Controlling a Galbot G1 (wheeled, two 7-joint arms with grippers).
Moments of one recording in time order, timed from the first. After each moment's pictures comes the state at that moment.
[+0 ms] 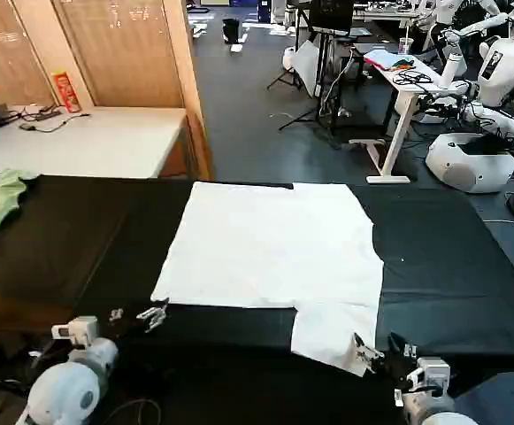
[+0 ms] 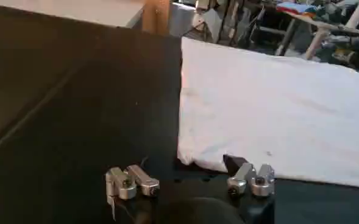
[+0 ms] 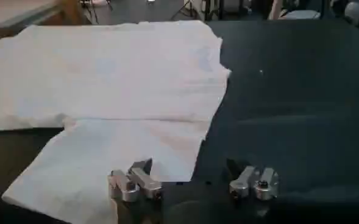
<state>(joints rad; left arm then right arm) 1.47 -1.05 -0.58 -2.01 -0.73 0.51 -0.13 -1.69 1.34 0.62 2.24 0.32 -0.63 0.08</state>
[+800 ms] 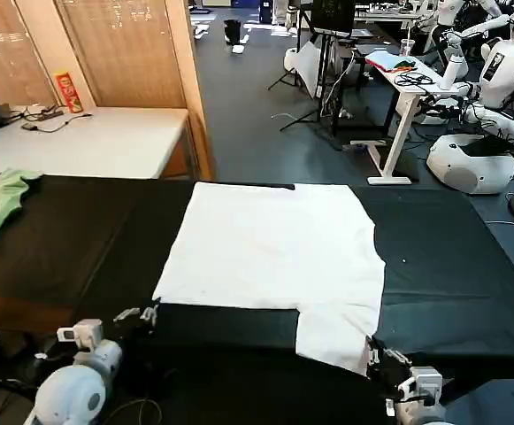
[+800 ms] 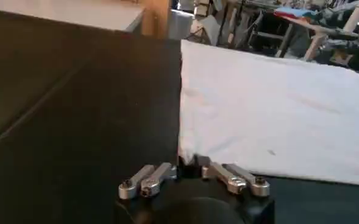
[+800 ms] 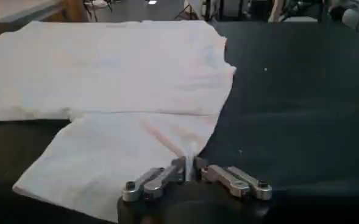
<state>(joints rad) 1.49 -1.08 -0.56 -2.02 -0.68 0.50 -0.12 -1.75 1.37 0.62 2.26 0.27 -0.62 0.08</state>
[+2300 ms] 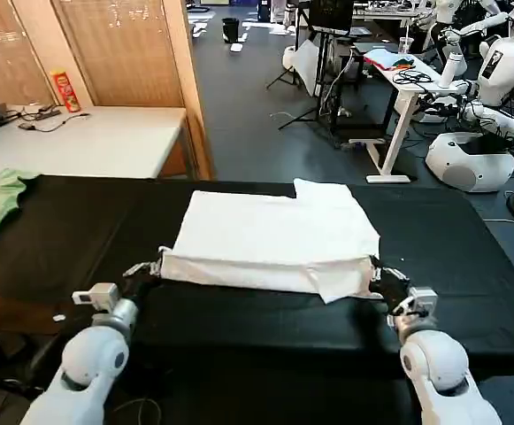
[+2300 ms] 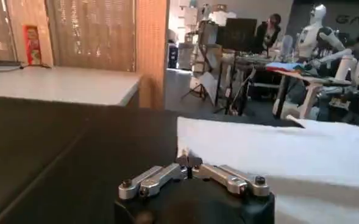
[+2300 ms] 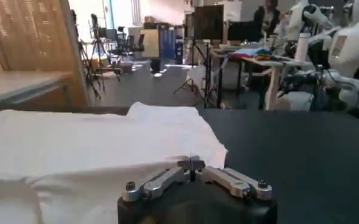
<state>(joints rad) 1.18 -1.12 -0.45 -1.83 -0.52 0.34 -0.14 -1.13 1.20 0.48 1.75 0.37 -0.36 0.07</state>
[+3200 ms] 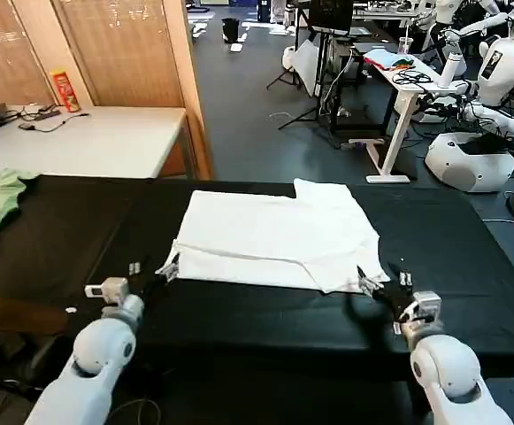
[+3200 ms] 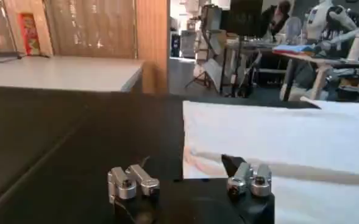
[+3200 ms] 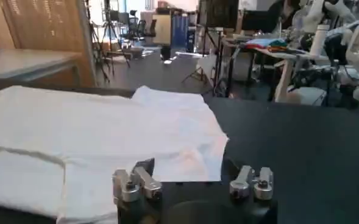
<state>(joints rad) 1.22 -1.12 -0.44 -1.81 -0.57 0.37 -0.13 -1.43 1.17 0.61 1.96 0.37 -0.41 0.02</state>
